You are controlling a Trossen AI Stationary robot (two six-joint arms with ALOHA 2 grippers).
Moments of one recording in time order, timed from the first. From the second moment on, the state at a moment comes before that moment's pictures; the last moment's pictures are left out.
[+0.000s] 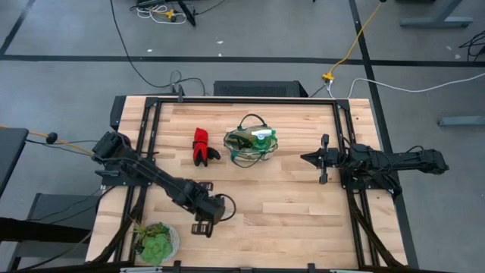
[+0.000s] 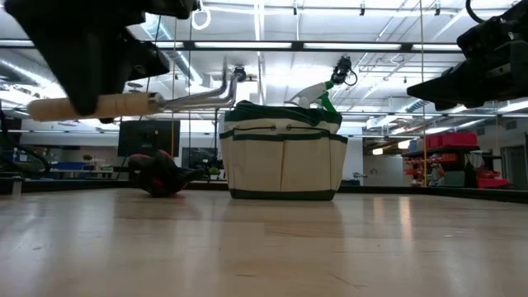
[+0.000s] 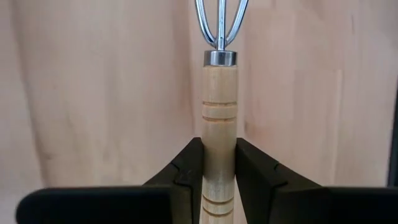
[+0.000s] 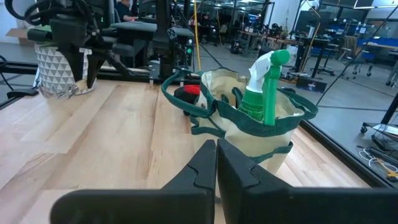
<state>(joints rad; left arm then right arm) -0.50 1.72 1.25 -0.82 -0.03 -0.45 0.03 0.15 0.02 0.07 0.14 -0.11</state>
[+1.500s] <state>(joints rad) 0.06 1.72 1.59 -0.90 -0.03 0.16 0.03 0.15 0.02 0.07 0.14 -0.11</state>
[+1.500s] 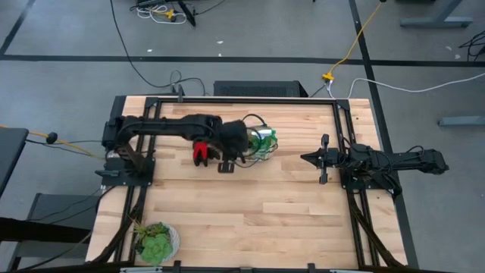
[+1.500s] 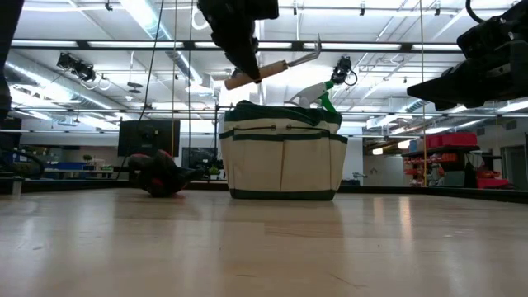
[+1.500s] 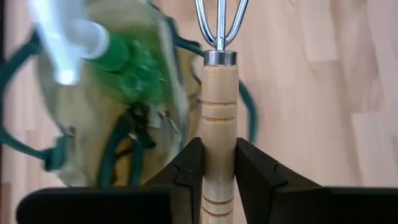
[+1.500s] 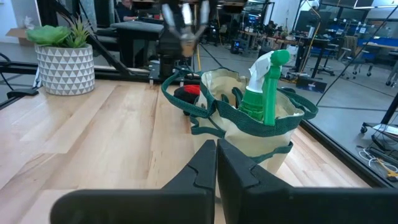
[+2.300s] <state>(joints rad) 0.30 1.72 1.56 -0.74 0.16 0.25 0.03 0.15 0.02 0.07 0.14 -0.11</state>
